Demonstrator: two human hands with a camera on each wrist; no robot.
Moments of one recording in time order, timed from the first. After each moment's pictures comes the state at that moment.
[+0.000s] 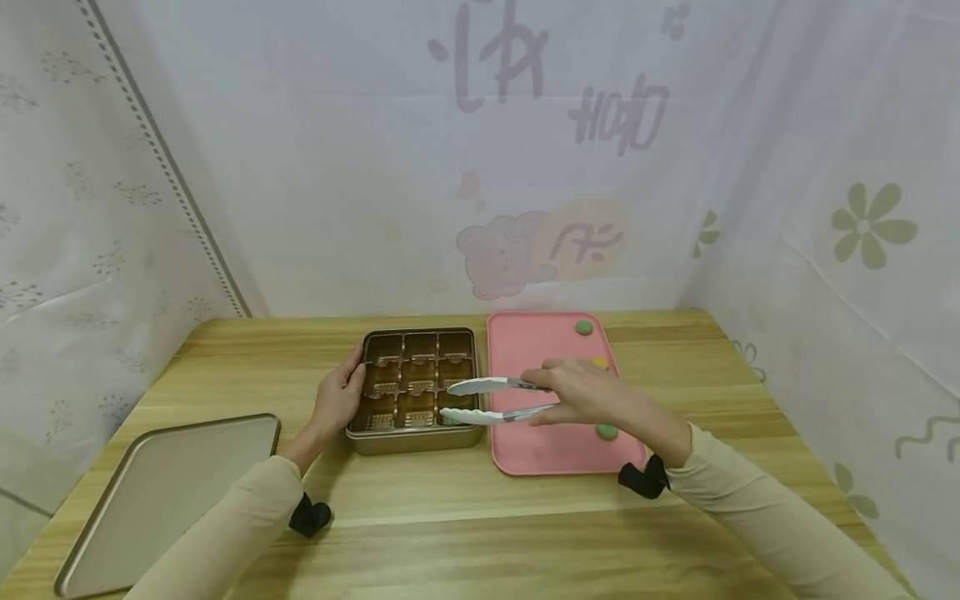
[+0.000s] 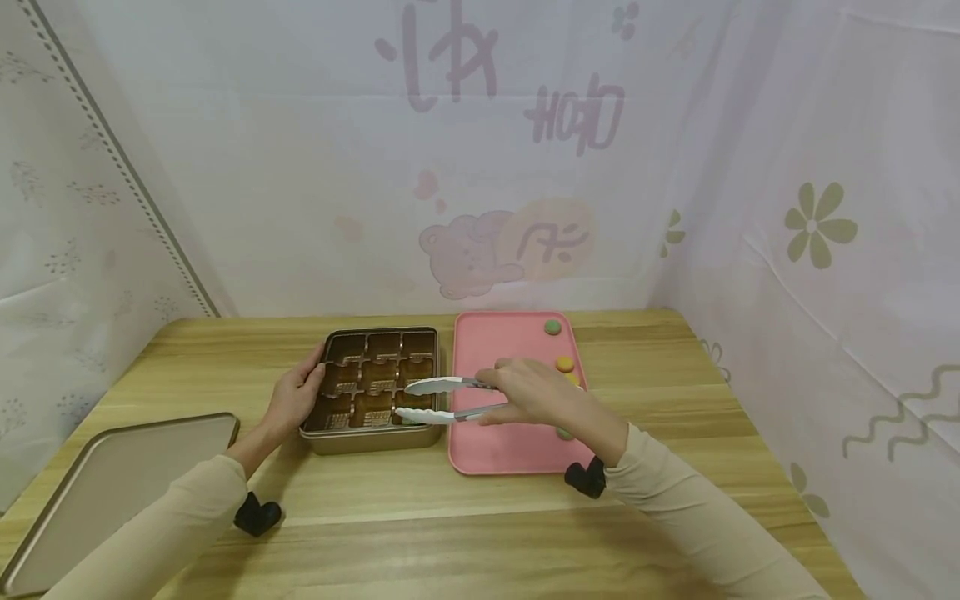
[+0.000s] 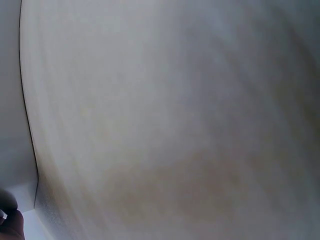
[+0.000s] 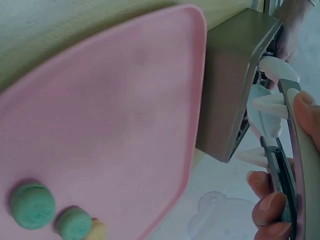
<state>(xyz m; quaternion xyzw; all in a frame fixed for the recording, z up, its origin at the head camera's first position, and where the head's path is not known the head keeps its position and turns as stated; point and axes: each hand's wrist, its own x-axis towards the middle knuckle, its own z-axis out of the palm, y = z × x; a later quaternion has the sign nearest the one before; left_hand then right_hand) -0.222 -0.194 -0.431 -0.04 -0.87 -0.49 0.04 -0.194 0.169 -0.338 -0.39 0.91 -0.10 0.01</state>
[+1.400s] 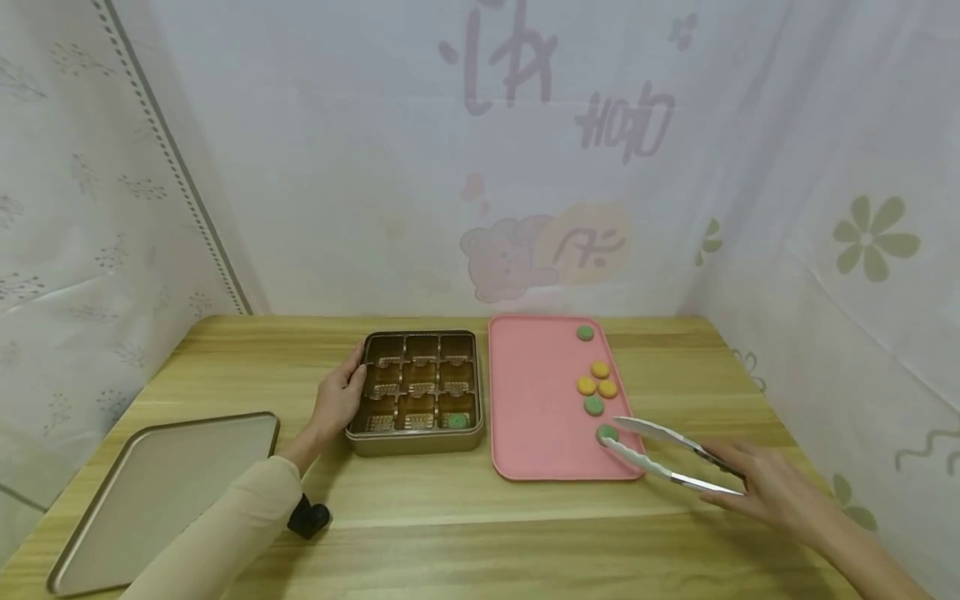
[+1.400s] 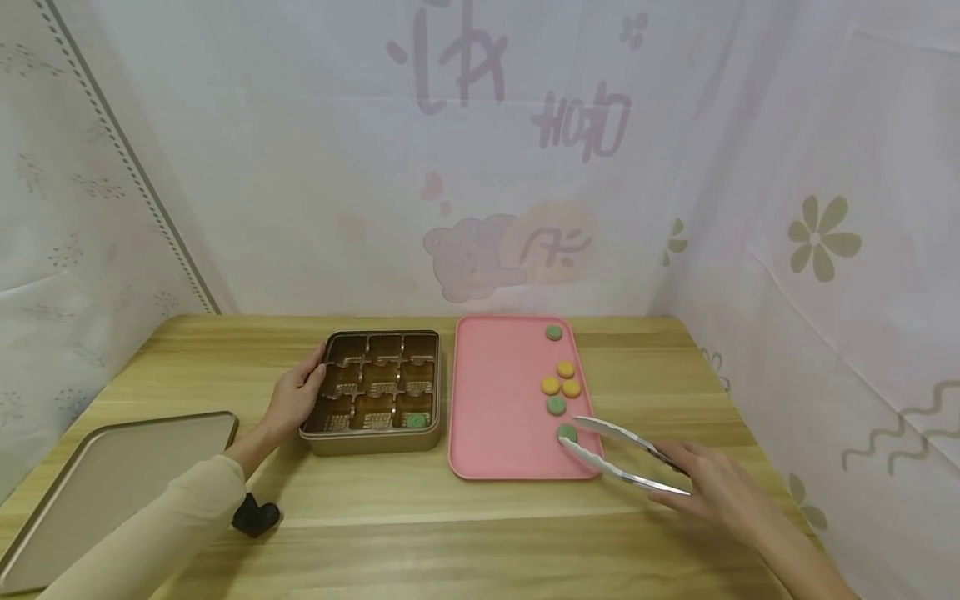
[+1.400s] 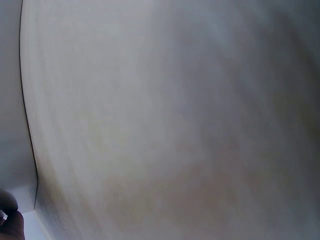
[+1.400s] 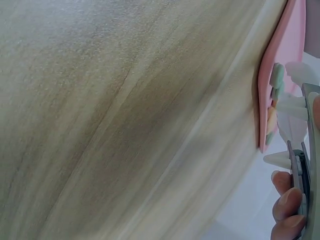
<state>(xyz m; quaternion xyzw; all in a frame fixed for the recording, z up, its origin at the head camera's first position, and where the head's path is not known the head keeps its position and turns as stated) -0.221 -0.193 -0.432 -0.02 -0.87 -0.49 0.04 -0.094 0.359 -0.391 -0.26 0.95 -0.12 -0.14</state>
